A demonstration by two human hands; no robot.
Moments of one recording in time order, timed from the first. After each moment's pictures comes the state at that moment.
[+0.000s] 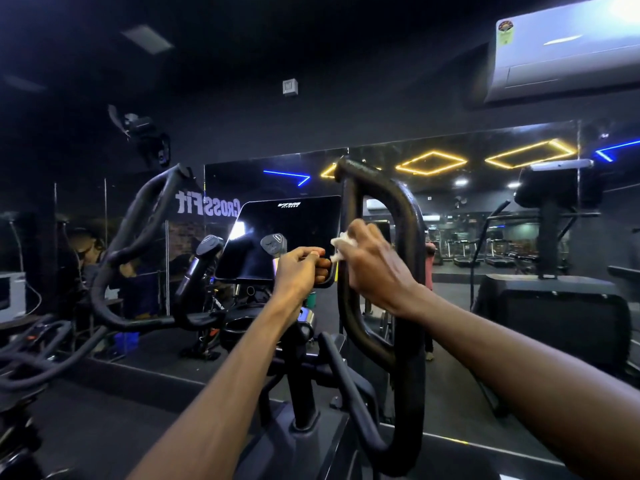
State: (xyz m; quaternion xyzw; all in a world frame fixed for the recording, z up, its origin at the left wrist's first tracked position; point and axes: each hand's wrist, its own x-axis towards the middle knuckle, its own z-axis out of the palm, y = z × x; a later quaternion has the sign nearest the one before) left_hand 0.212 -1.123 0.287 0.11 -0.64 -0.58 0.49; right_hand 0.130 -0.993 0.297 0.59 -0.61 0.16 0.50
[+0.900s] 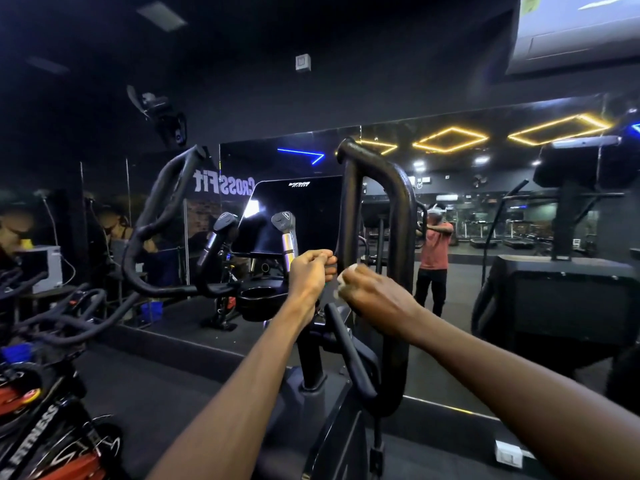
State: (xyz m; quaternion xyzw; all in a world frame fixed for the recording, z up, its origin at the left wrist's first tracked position) left_hand 0.231 -1.073 0.248 0.16 -0.60 -0.61 0.49; right_hand 0.136 -0.957 0.229 0.67 -0.60 0.05 0.43
